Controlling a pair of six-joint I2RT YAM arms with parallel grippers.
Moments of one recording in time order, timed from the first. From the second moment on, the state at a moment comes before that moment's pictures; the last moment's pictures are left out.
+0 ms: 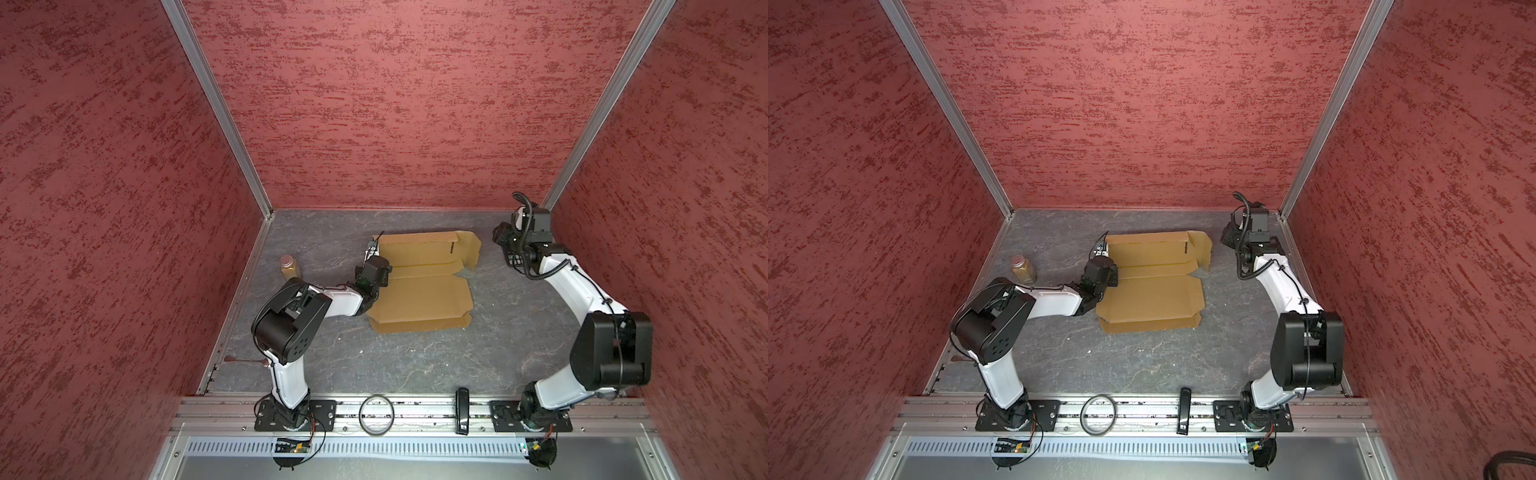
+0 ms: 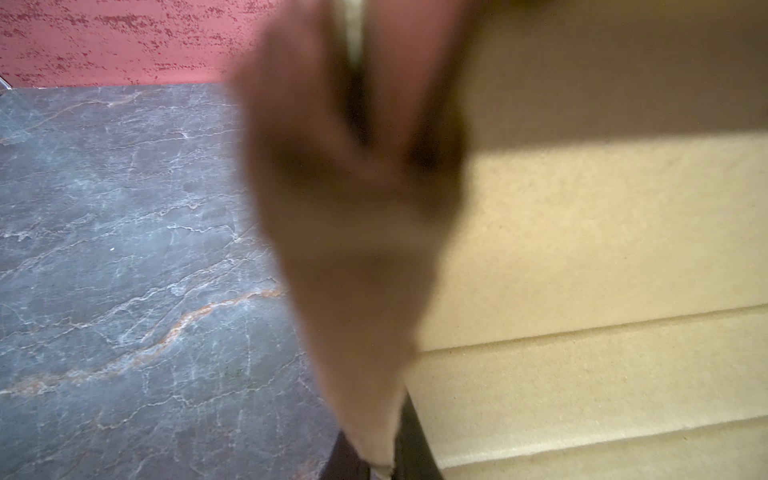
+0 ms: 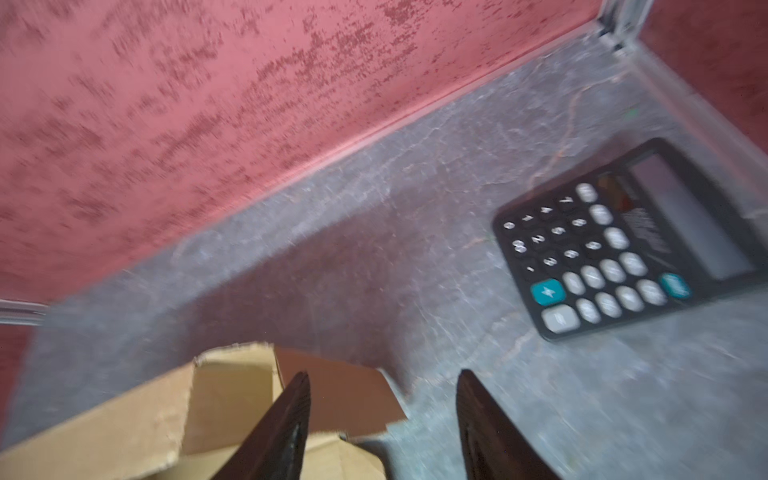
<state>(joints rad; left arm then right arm) -0.57 1.83 0.87 0.38 -0.47 -0.28 -0.04 1.58 1.21 -0.23 -0.14 0.49</state>
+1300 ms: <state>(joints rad) -0.58 1.83 0.88 0.36 -0.47 -0.28 -0.07 1.77 0.96 0.36 -0.72 0.56</state>
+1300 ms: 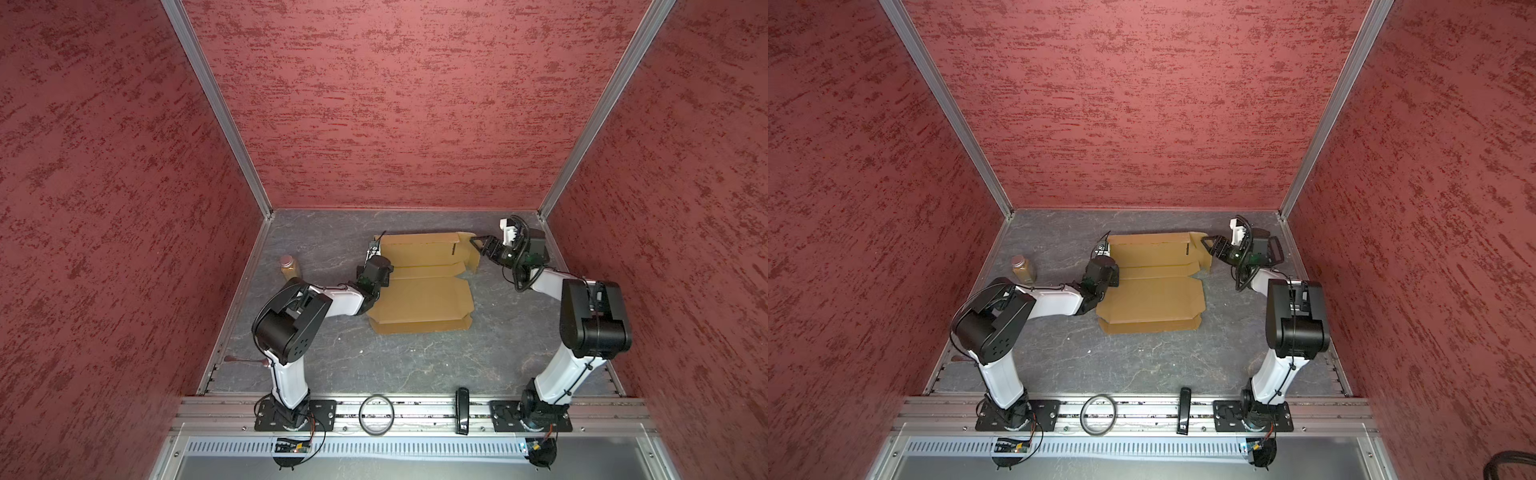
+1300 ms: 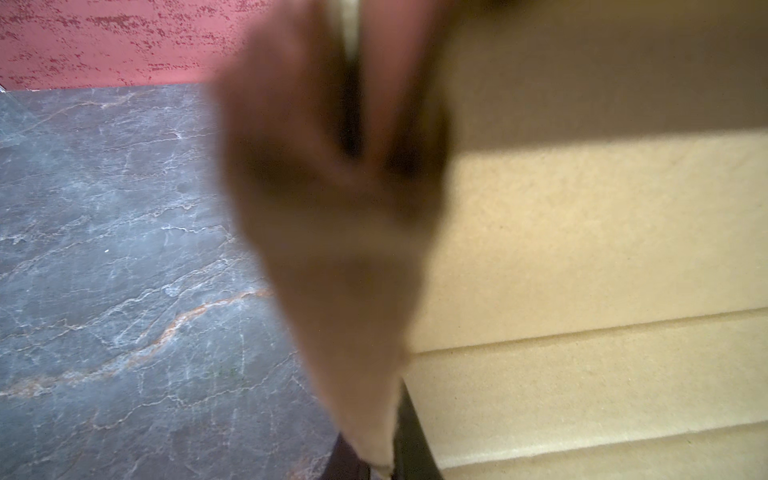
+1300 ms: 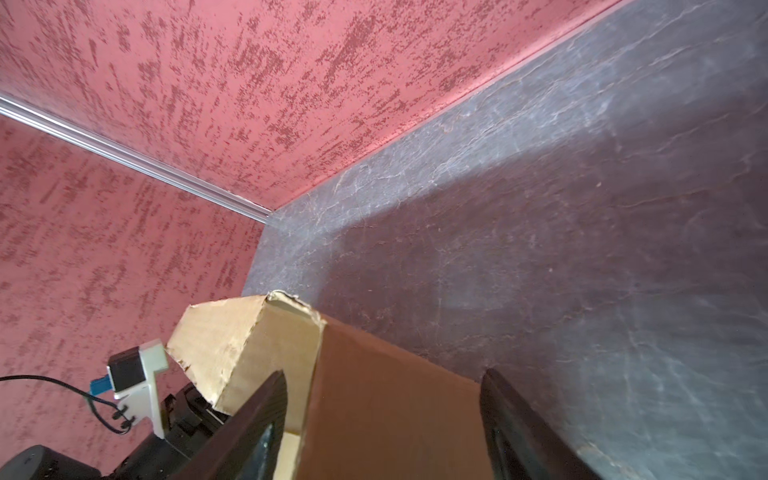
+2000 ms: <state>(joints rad) -0.59 1.84 0.89 0.36 -0.47 -0.28 0.00 1.74 0.97 0.15 -0.51 0.42</state>
